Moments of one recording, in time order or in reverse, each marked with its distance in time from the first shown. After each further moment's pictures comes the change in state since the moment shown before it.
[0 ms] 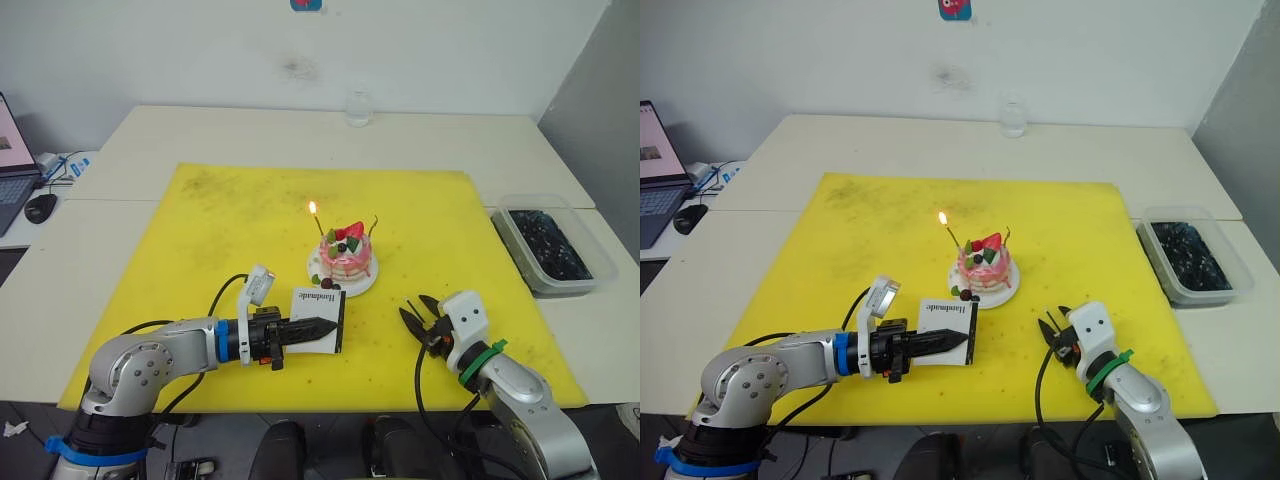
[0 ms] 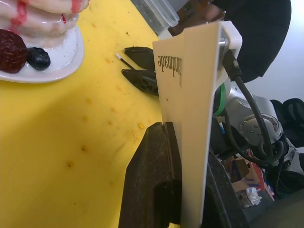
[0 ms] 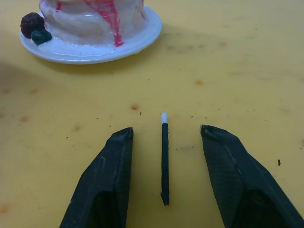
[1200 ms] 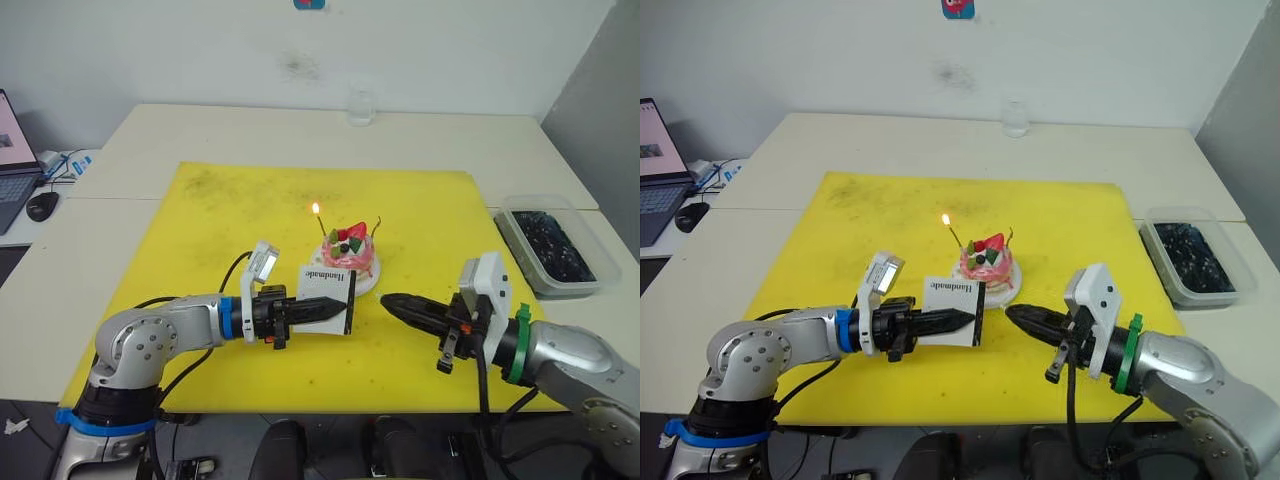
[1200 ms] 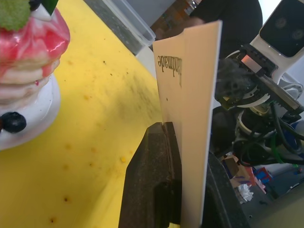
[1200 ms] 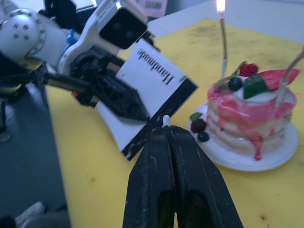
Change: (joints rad) left arm -0.136 -0.013 -0.002 0.046 -0.057 0.031 -0.033; right arm -0.248 -0.290 -0.235 -0.390 0.711 0.503 0.207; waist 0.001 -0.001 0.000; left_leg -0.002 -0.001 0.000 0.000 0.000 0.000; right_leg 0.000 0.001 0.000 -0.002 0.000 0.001
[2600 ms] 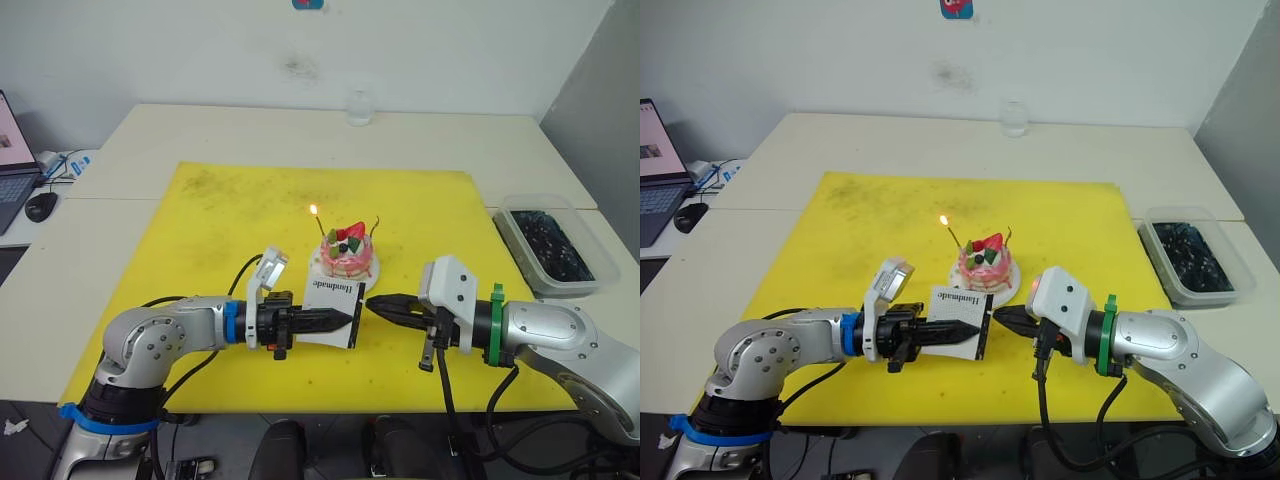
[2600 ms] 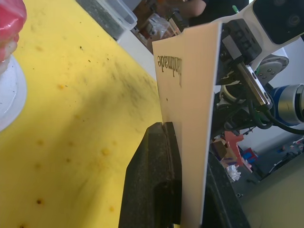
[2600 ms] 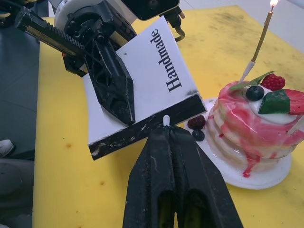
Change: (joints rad) left arm -0.009 0.013 -0.063 -0.003 0.073 -0.011 -0.110; right arm -0.159 -0.120 0.266 0.065 -0.270 -0.144 0.063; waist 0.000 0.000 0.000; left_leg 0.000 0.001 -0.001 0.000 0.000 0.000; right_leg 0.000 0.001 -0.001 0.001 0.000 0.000
